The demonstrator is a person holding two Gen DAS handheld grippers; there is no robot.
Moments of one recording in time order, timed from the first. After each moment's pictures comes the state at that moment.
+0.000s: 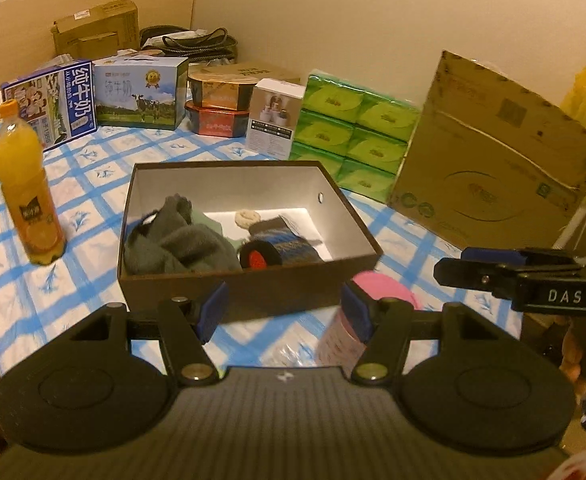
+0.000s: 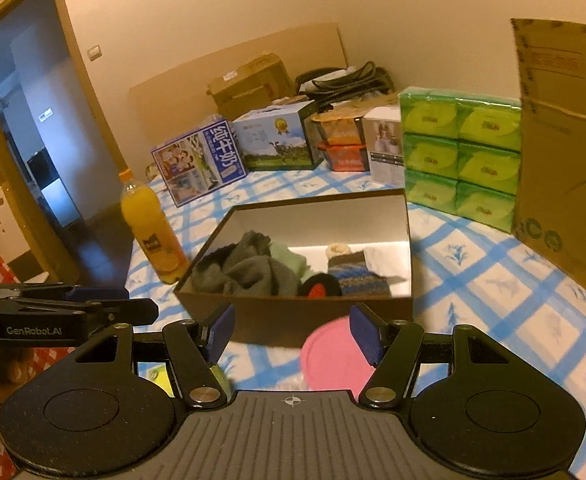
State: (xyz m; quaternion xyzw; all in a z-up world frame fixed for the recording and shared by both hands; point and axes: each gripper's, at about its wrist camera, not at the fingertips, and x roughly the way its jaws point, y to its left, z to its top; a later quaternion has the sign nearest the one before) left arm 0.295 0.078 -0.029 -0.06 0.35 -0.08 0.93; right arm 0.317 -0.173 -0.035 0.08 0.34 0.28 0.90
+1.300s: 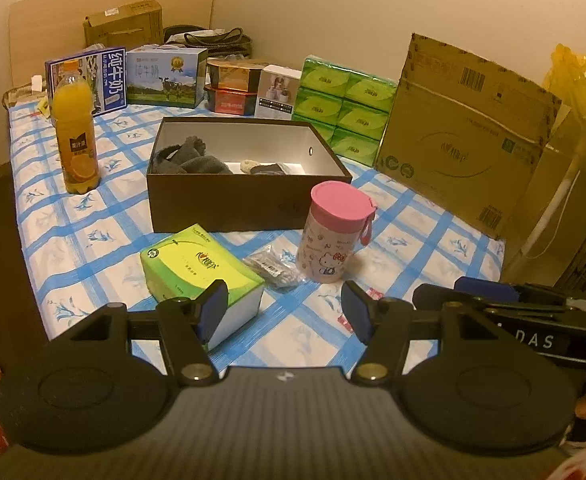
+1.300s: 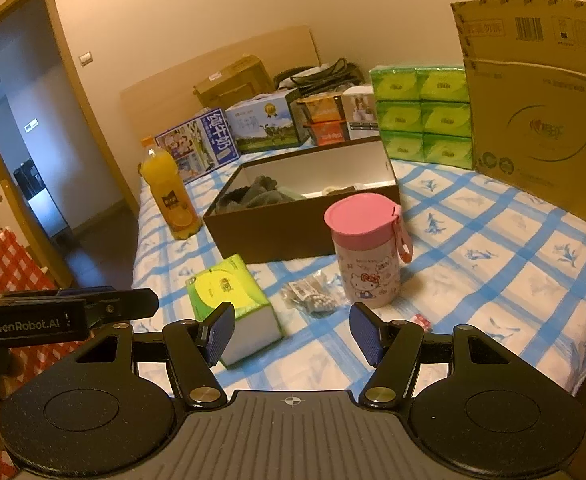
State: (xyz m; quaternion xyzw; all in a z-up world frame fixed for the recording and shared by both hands) left arm 0.117 0.042 -0.042 -0.06 0.34 -0.05 0.94; right arm 0.139 -0.183 -0.065 0.10 0.34 0.24 0.91
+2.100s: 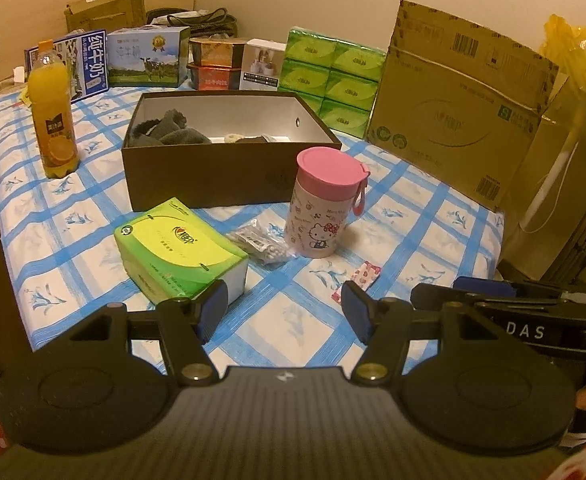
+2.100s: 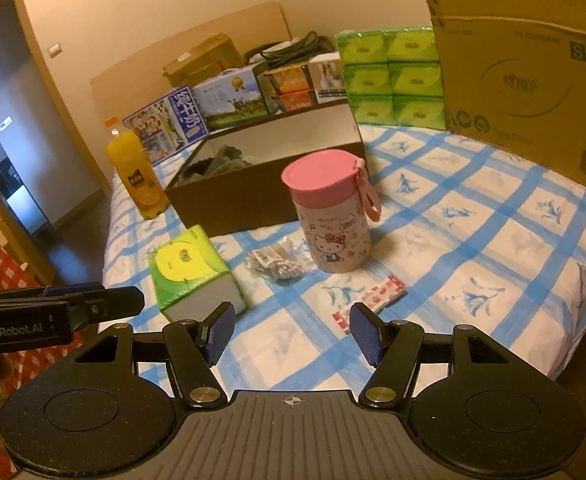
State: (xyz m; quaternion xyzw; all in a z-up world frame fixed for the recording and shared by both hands) left arm 0.131 0.026 -0.077 -0.05 0.37 -0.07 0.93; right arm 0.153 -0.202 -0.104 0.11 0.38 0.20 0.90
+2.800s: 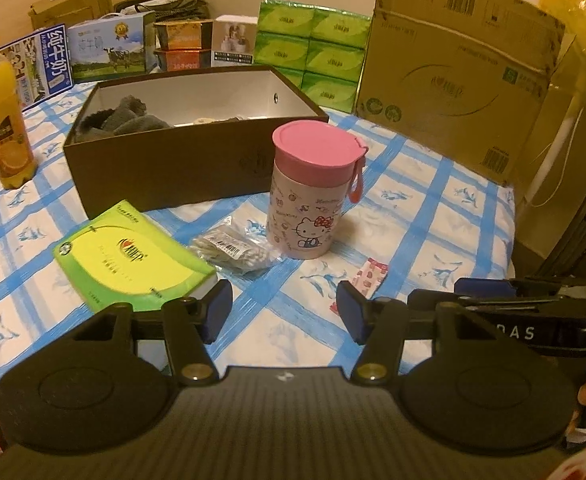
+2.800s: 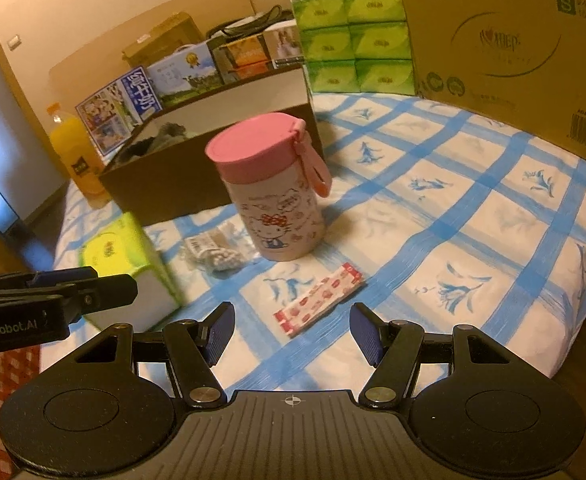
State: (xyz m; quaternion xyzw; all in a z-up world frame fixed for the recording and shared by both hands) left arm 0.199 0.000 -0.130 -0.02 0.39 -0.10 0.92; right arm 0.209 -0.218 -0.160 0.11 0.41 0.16 0.89
